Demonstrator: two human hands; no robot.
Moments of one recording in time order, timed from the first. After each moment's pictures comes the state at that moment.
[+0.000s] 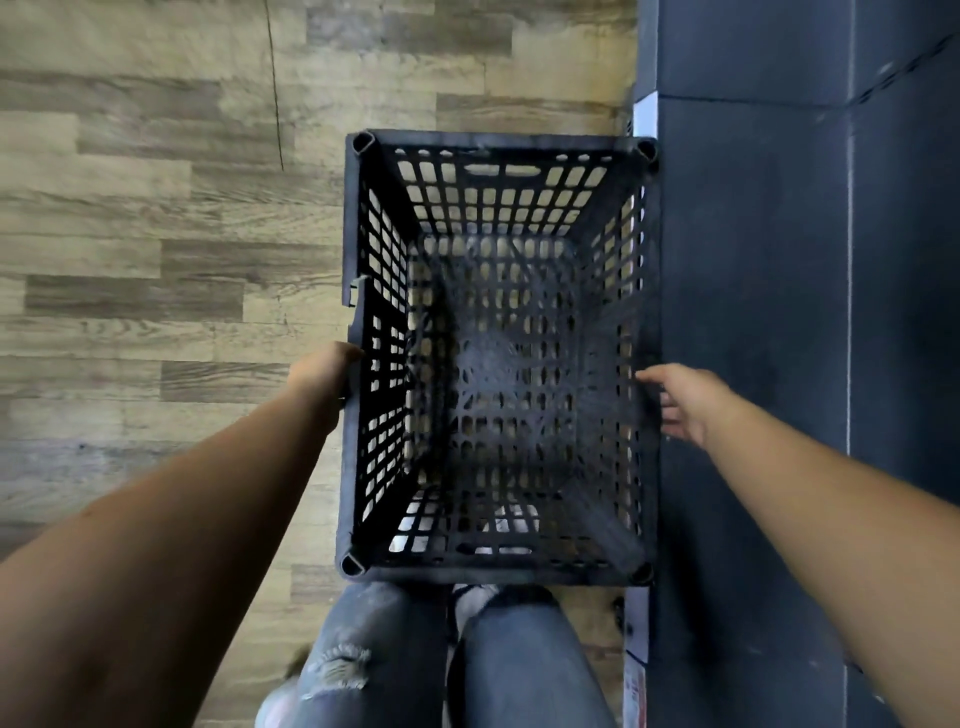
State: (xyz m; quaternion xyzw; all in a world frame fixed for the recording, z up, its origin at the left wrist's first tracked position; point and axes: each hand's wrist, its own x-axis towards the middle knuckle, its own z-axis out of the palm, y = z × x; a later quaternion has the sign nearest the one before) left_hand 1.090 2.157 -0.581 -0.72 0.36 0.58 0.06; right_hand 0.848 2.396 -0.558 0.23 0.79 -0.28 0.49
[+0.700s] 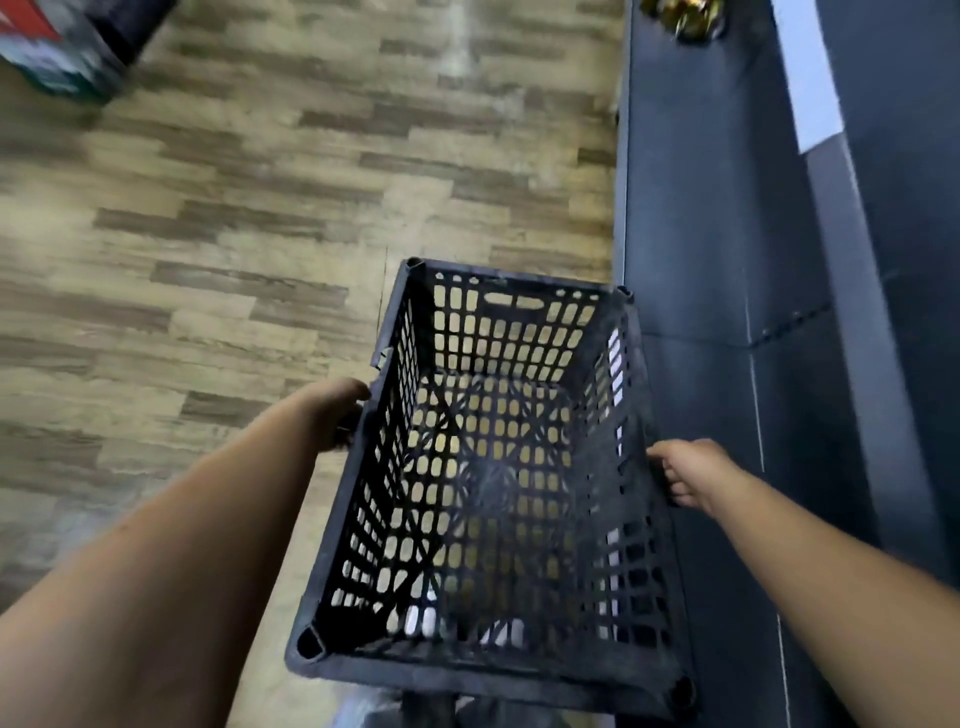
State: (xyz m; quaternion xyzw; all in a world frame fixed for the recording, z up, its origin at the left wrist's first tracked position) left_hand 1.088 2.080 -0.306 -0.63 0.43 0.62 0.14; right_hand 0.830 2.340 -0.299 0.08 0.84 -0.27 0.46
